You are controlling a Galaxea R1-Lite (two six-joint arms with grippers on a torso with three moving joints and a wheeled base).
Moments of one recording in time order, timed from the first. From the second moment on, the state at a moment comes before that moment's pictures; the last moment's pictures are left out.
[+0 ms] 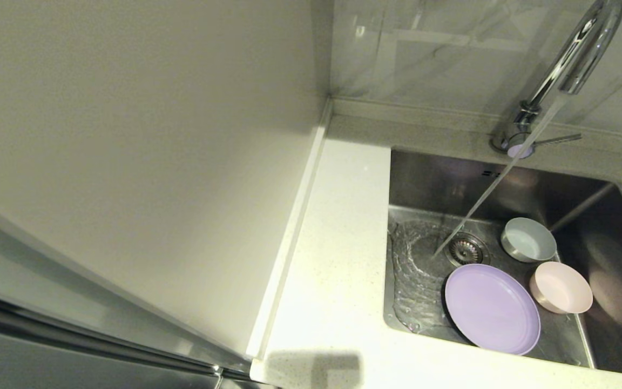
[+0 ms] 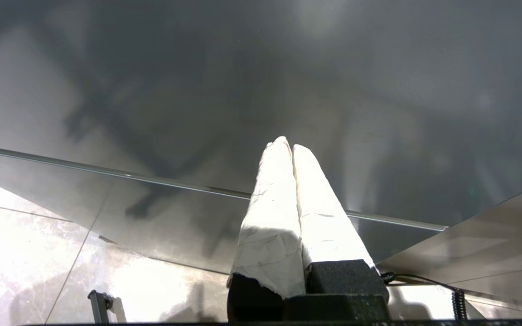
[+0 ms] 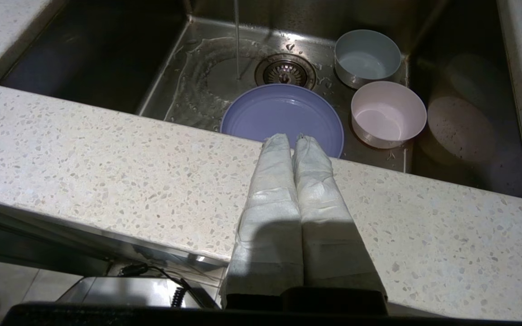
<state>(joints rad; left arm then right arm) 0.00 0.00 0.00 0.00 0.00 0.00 0.00 0.00 0.00 -0.01 -0.03 0.03</state>
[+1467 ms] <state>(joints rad) 0.00 0.00 0.00 0.00 0.00 0.00 0.00 0.00 0.00 -0.01 -0.03 0.03</state>
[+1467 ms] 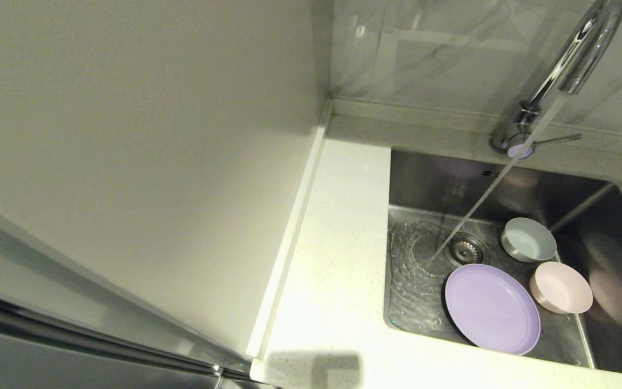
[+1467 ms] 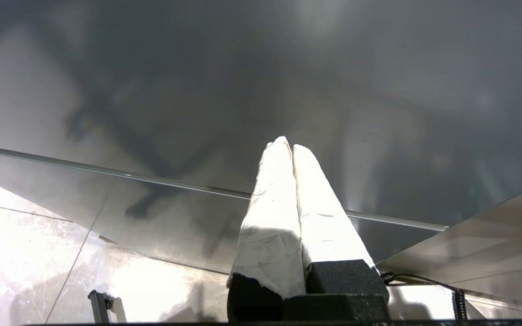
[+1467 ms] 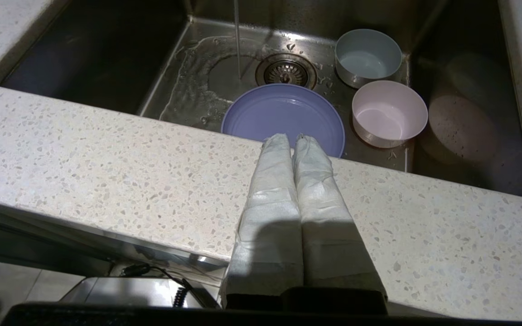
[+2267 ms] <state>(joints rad) 0.00 0.00 0.00 0.00 0.00 0.00 0.00 0.00 -0.05 0.00 -0.01 -0.05</state>
